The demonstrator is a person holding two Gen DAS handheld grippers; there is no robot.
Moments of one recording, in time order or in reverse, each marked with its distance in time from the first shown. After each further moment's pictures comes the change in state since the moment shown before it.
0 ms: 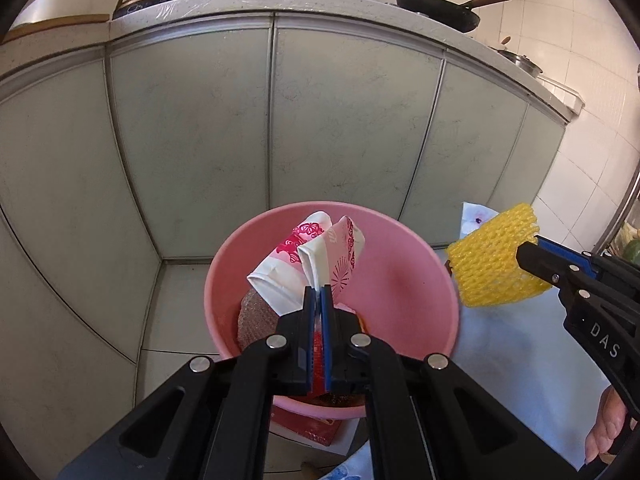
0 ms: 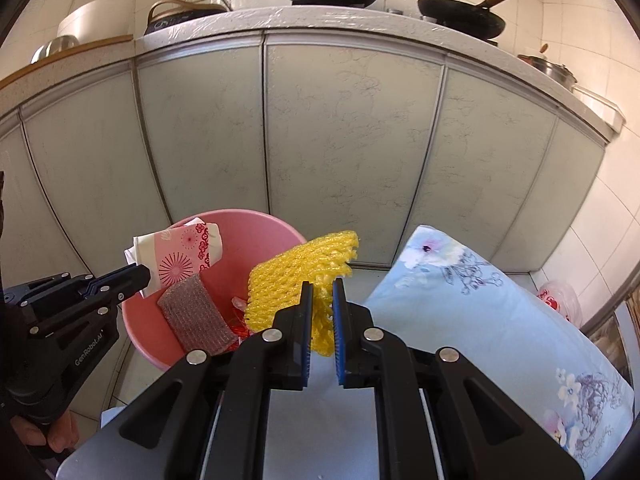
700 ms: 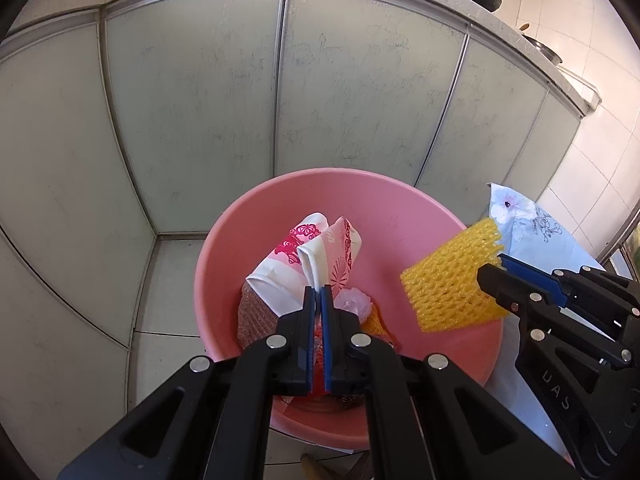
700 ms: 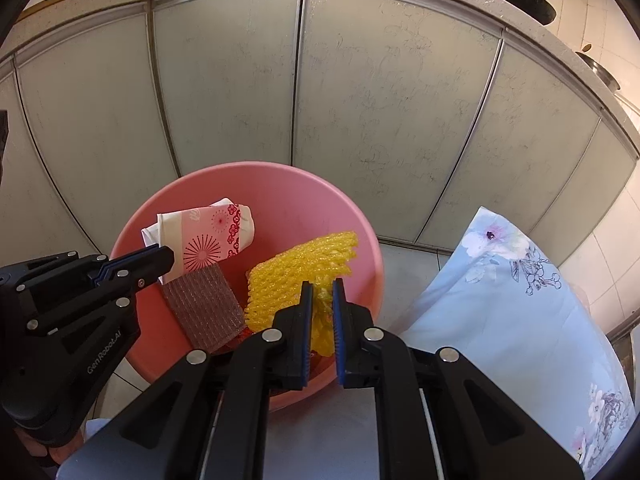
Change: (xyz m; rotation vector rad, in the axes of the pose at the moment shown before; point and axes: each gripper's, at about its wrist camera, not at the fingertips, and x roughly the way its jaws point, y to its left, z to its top) left arm 0.050 0.013 -0.003 -0.029 0.091 -0.002; right arm 0.061 0.035 -0.007 -0.073 0.126 0.028
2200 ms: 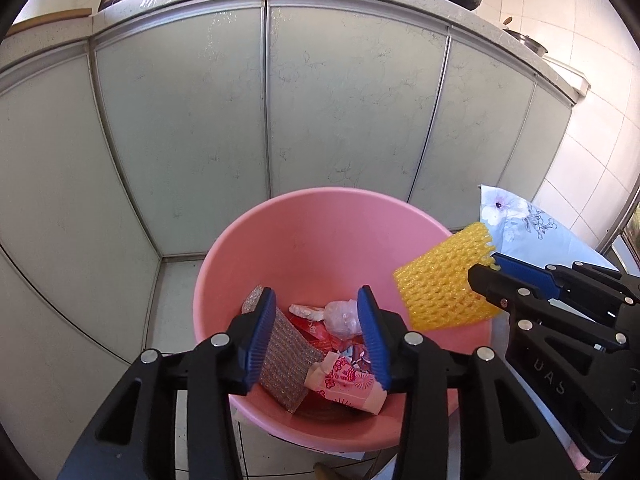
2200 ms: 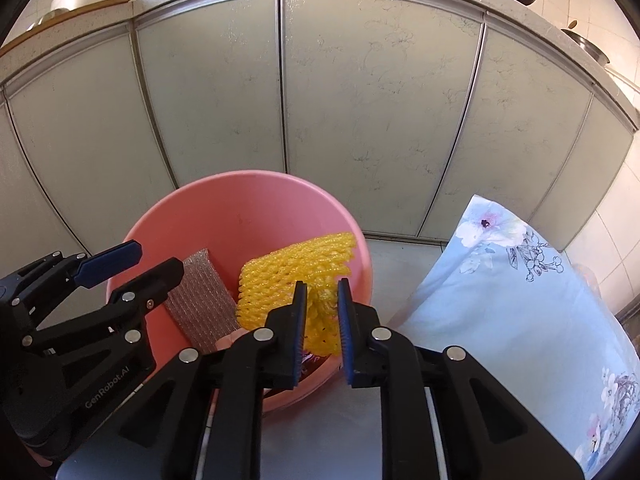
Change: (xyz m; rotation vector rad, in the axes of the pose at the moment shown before) left arm -0.013 -0.014 0.005 0.074 -0.061 0.017; right arm -0.008 -0.022 0.004 0.081 -0.021 0.028
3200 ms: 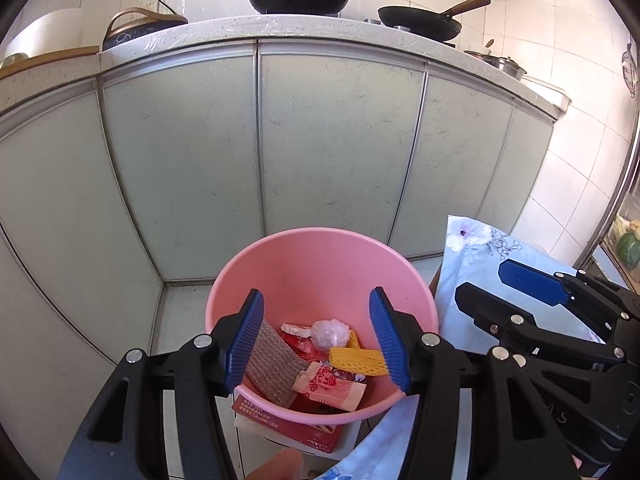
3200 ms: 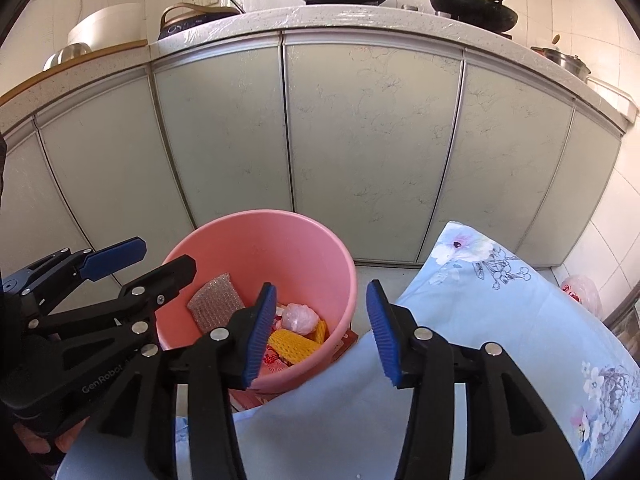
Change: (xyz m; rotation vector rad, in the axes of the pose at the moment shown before) left arm -0.066 -0.017 0.009 0.019 -0.098 -0.018; right arm -0.067 -0.008 -0.009 0.025 -0.130 0.026
